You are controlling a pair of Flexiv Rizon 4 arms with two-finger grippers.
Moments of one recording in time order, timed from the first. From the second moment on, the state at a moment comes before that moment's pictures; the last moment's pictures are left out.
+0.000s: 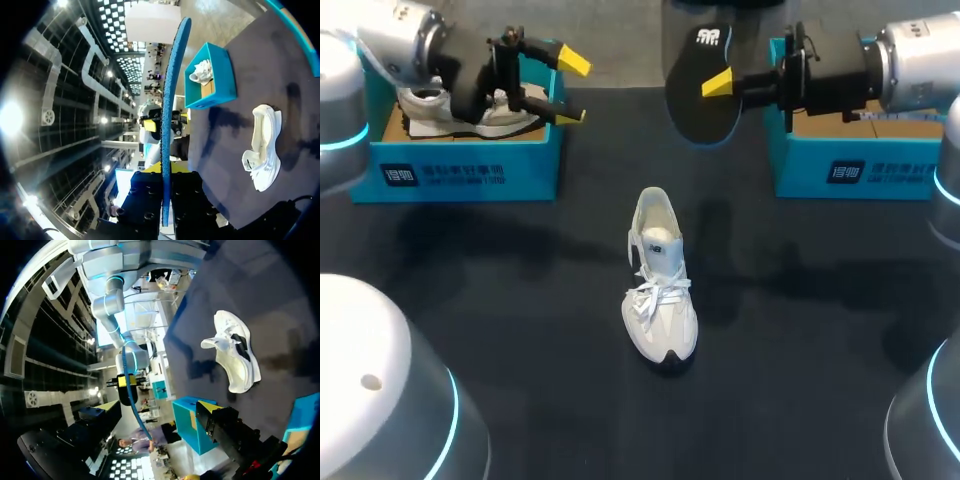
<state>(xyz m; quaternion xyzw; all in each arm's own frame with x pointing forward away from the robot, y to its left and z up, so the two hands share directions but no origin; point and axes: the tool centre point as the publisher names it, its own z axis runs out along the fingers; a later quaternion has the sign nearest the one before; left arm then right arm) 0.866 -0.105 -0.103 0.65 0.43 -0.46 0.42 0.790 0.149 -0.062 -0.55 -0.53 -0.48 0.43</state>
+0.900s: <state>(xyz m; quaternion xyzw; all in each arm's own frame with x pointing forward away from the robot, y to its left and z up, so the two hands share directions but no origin) 0.880 -0.094 -0.190 0.72 0.44 -0.46 0.27 0.770 0.136 -0.051 -0.57 -0.53 -0.48 0.40</state>
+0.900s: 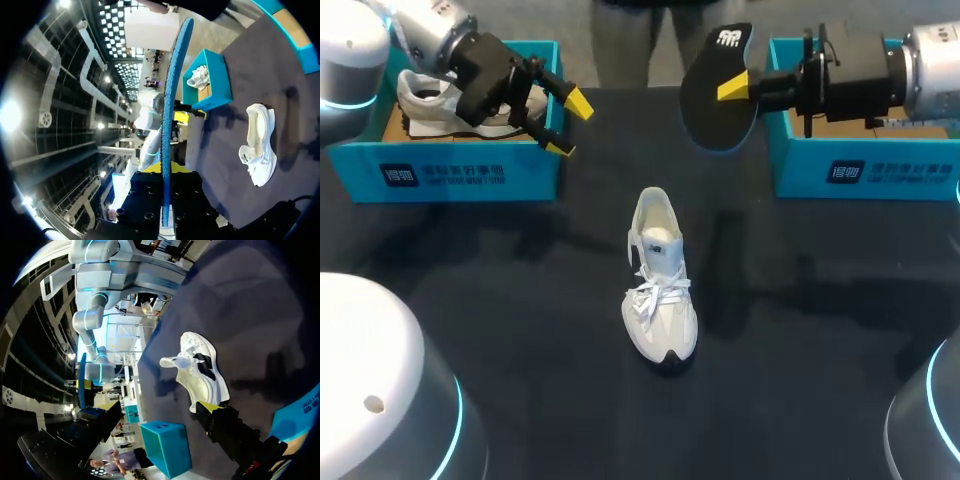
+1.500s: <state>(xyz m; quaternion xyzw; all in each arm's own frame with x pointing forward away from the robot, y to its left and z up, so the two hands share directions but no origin) 0.882 -0.094 -0.243 0.72 0.46 -0.45 0.24 0.765 0.140 -0.050 -0.57 -0.53 -0.48 0.40</state>
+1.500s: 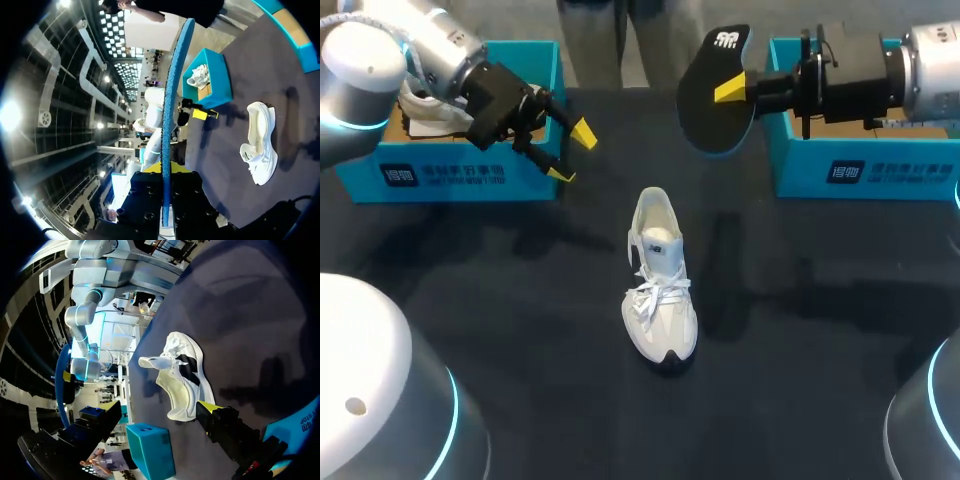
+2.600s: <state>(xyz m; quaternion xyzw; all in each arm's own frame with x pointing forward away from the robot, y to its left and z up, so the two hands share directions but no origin) 0.884 -0.094 -0.246 0.72 0.47 -0.44 0.24 0.789 0.155 -0.058 -0.50 -0.60 -0.50 0.37</state>
